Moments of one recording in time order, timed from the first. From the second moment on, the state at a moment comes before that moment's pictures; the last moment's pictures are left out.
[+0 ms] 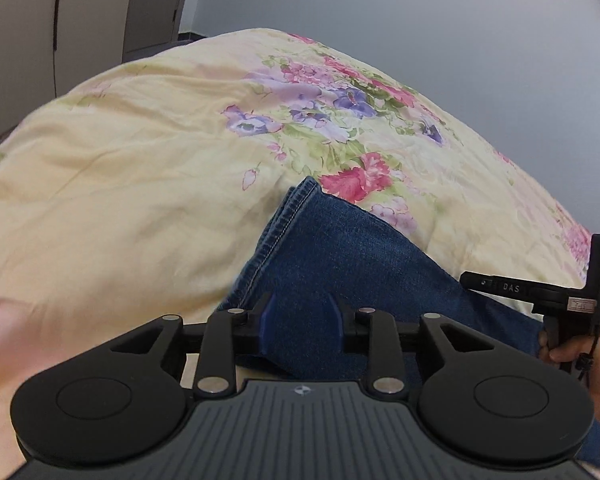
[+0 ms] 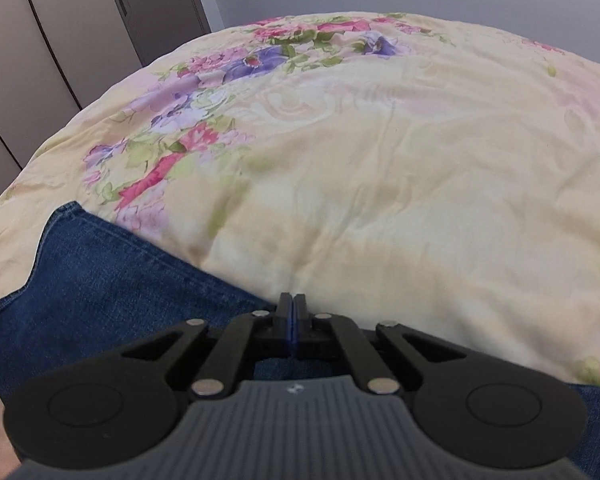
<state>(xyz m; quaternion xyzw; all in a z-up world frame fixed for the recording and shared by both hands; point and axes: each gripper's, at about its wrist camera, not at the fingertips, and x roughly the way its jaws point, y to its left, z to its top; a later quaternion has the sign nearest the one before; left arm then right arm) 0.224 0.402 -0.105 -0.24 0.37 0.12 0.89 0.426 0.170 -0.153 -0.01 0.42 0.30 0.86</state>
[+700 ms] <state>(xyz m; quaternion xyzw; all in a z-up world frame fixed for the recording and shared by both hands) 0.202 0.399 -0.167 -0.40 0.28 0.20 0.85 0.363 -0.069 -0.076 -0.04 0.43 0.22 0.87</state>
